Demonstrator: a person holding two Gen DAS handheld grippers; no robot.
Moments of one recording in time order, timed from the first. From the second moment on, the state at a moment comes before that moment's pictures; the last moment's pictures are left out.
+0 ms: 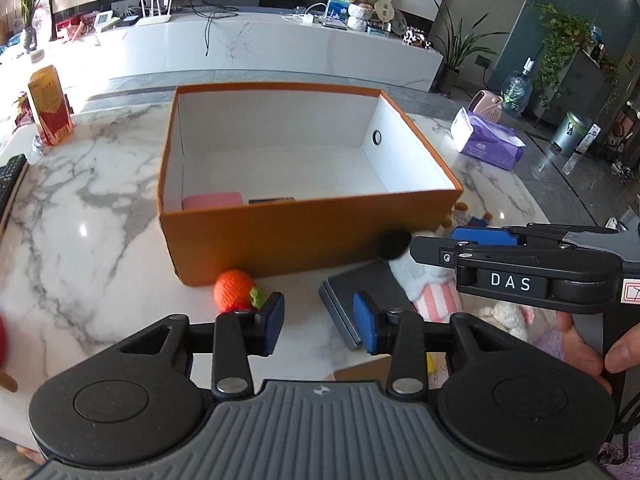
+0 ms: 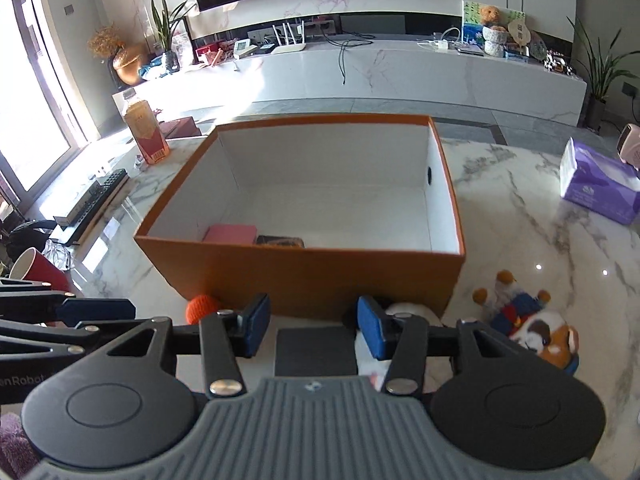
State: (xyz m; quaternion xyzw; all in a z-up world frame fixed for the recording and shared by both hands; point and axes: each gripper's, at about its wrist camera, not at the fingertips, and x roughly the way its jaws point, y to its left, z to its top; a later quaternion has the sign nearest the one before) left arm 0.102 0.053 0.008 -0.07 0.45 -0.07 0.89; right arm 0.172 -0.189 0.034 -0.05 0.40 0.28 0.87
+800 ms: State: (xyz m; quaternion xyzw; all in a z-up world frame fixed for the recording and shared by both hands) left arm 0.085 -0.003 -0.065 -0.09 0.53 -0.04 0.85; right arm 0.140 -0.239 -0.020 -0.04 0.42 0.25 0.87
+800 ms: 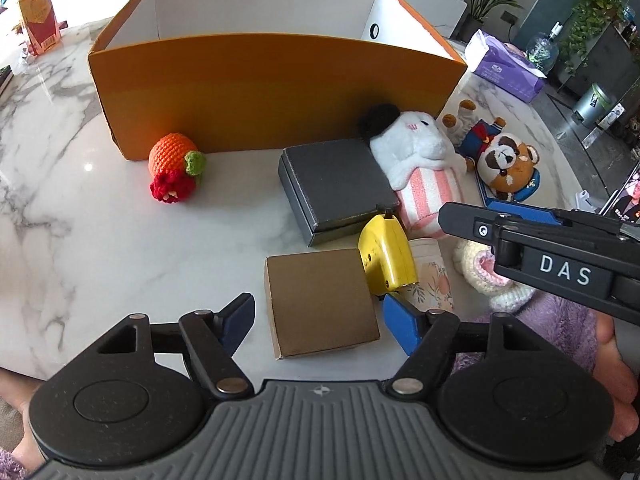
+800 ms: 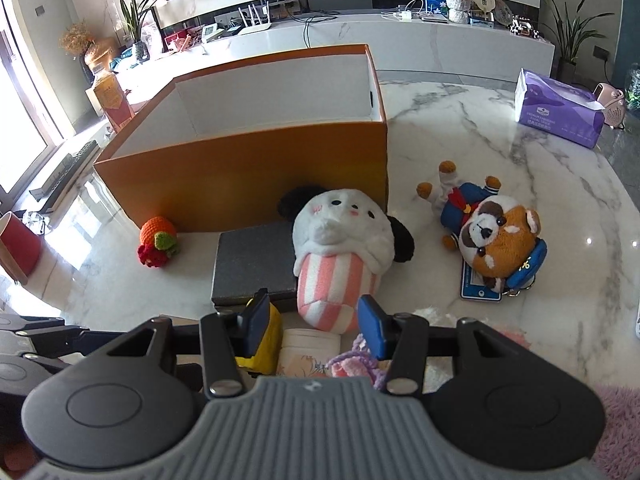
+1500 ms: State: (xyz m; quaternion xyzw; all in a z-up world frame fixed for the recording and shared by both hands) left arm 0.094 0.038 -0.073 -0.09 0.54 0.01 0.84; right arm 0.160 -0.174 -0.030 -0.10 0.43 0.30 0.84
